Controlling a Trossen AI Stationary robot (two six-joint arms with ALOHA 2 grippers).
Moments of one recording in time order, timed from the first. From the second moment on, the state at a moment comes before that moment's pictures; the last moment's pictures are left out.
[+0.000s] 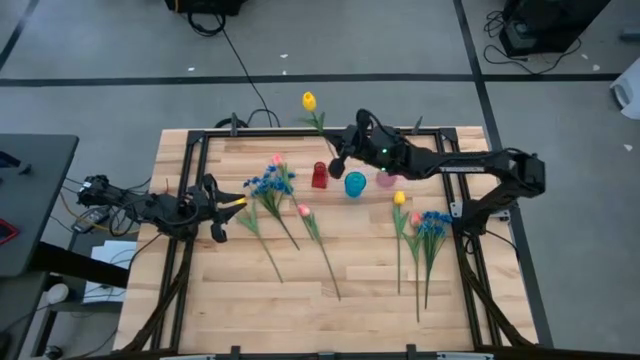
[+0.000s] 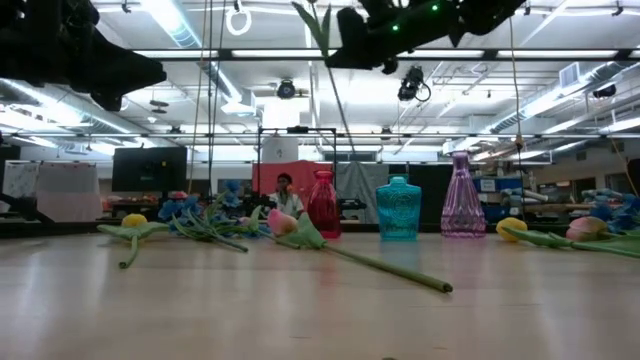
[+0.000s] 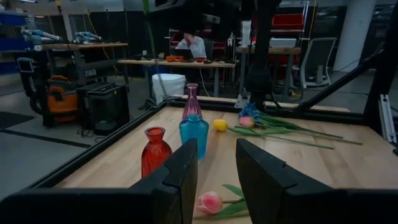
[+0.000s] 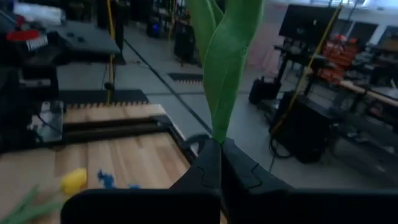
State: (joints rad) left arm -0.35 0.11 0.11 0.04 -0.63 -0.01; right arm -0.28 1.49 1.05 0.33 0.27 -0.16
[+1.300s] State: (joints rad) left arm -0.35 0.11 0.11 0.03 -0.64 0.00; right arm -0.14 0.90 0.66 0.20 0.81 -0.19
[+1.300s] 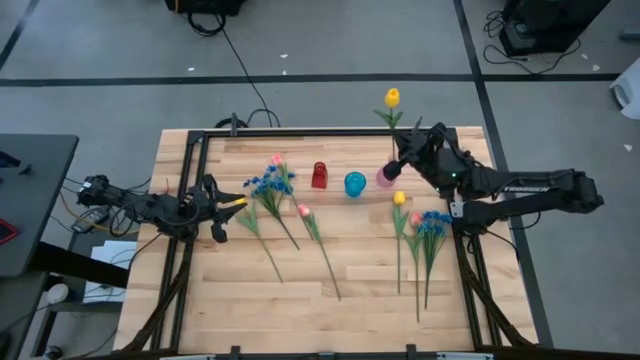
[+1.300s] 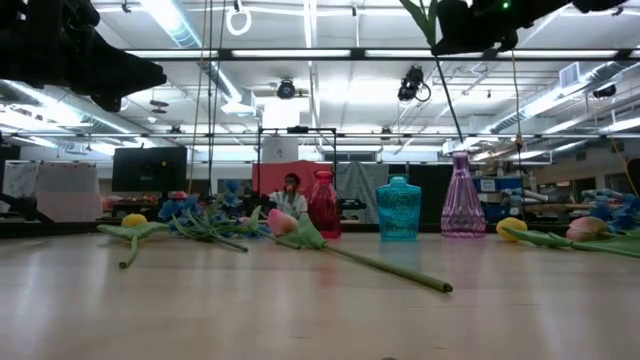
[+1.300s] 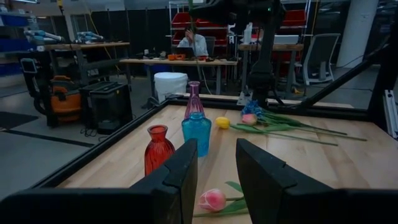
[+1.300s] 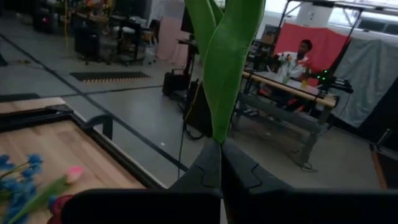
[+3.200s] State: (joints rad) left arm -0.35 0.11 0.11 0.02 -0.64 0.00; right arm -0.03 1.07 0.75 -0.63 0.41 0.85
